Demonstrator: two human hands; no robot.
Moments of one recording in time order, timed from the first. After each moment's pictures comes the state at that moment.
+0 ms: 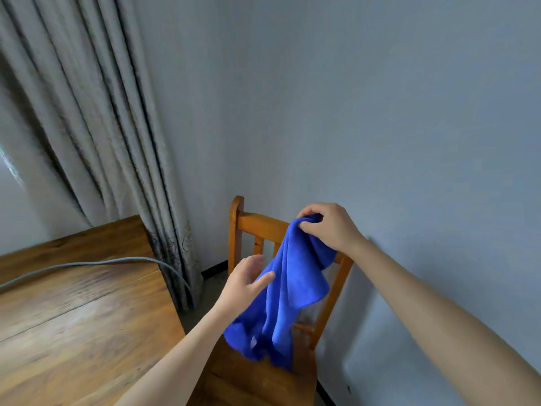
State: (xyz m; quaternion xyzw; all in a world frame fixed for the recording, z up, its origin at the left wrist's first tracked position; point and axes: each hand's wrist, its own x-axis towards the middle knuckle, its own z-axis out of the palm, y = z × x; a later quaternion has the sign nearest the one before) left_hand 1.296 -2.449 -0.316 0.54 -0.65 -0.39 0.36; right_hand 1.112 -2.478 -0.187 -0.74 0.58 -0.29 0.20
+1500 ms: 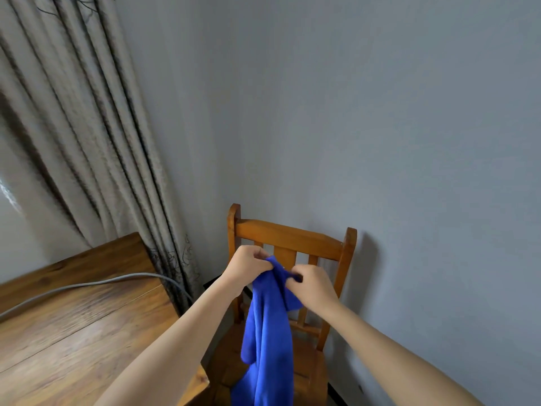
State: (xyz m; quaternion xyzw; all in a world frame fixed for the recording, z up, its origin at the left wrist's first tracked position) left_hand 1.289 -2.467 -0.254 0.60 -0.63 -0.41 0.27; right_hand 1.142 -2.429 -0.279 -0.69 0.64 -0.24 0.24
